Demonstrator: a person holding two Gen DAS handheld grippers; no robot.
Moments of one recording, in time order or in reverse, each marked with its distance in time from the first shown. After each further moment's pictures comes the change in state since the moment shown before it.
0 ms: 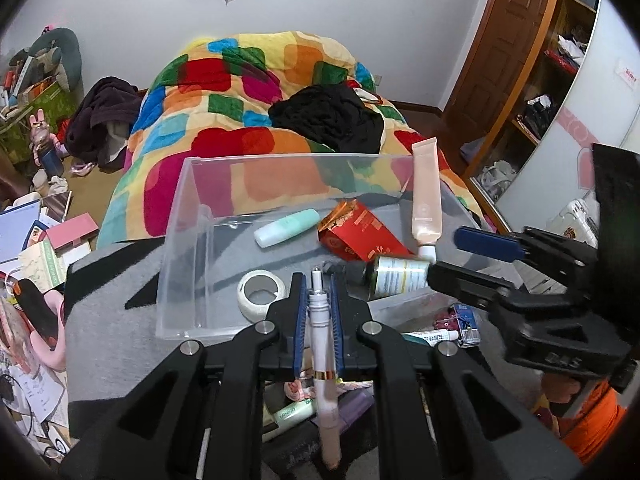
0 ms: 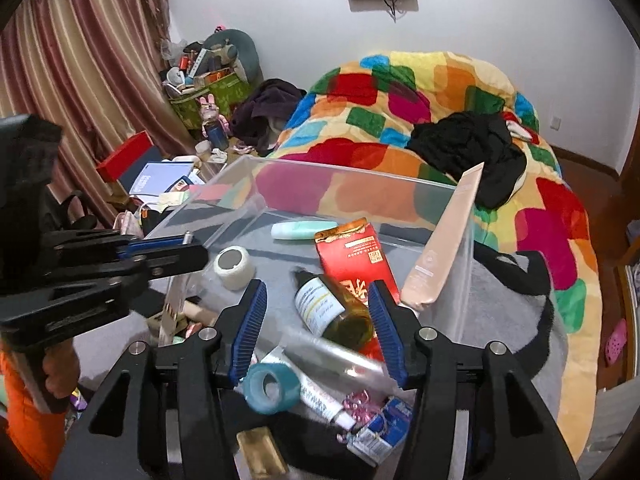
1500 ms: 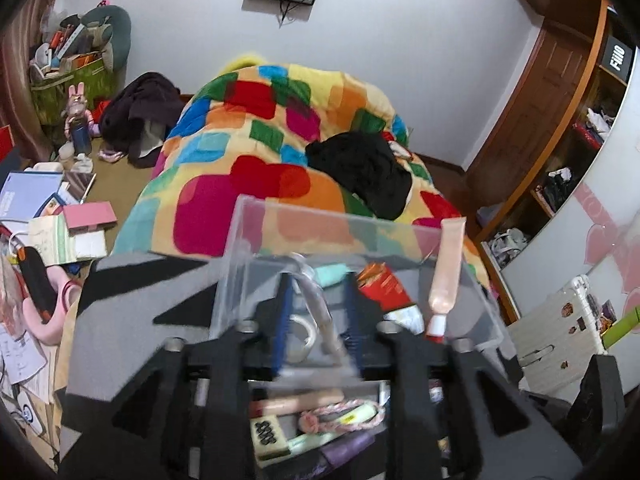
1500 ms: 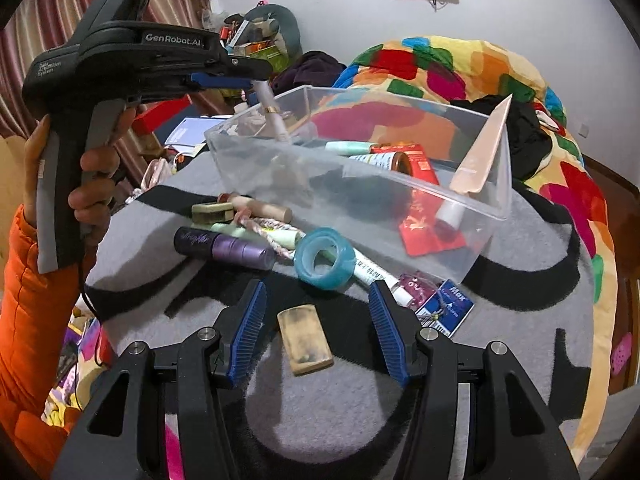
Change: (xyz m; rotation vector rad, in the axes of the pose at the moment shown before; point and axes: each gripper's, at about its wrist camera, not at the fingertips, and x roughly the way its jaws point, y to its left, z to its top) left arm -0.023 0.034 0.013 -0.195 -0.139 0.042; right arm -0.014 0.026 -0.079 -0.104 0.072 0.092
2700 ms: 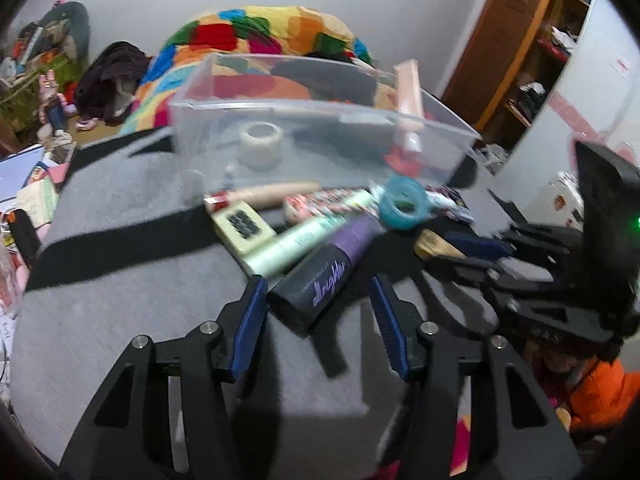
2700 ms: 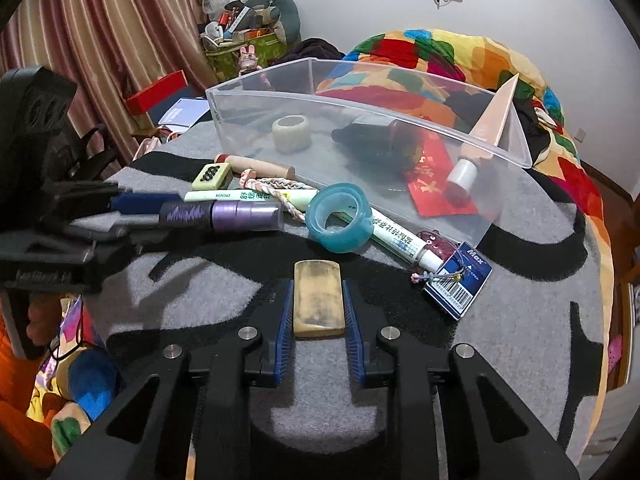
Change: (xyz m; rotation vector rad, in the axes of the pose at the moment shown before) left arm -0.019 -0.015 -0.138 0.165 0.190 -0.083; right arm 0.013 0.009 -0.024 -0.034 0.025 -0.045
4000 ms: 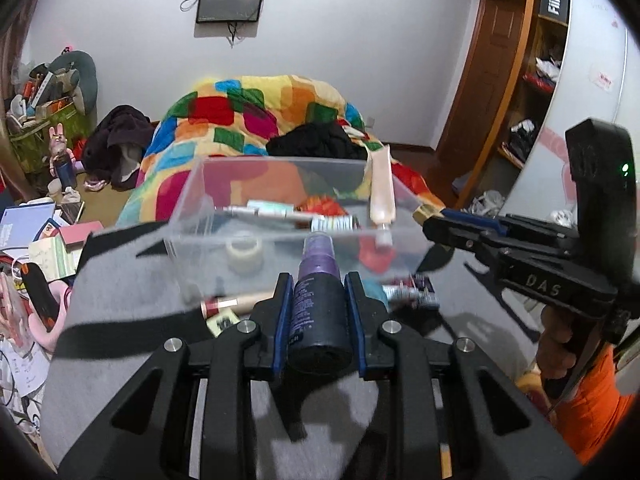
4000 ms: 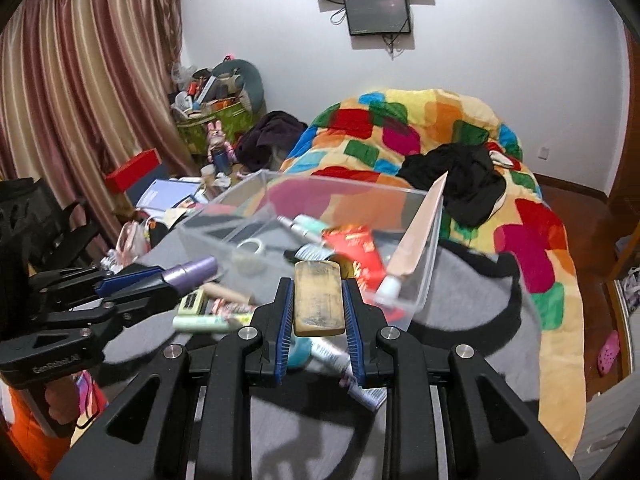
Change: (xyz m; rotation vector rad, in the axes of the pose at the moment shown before) left arm -0.039 -0.028 0.052 0.029 -0.245 0.049; right arm -0.057 -0.029 0.059 0.111 -0.227 -0.085
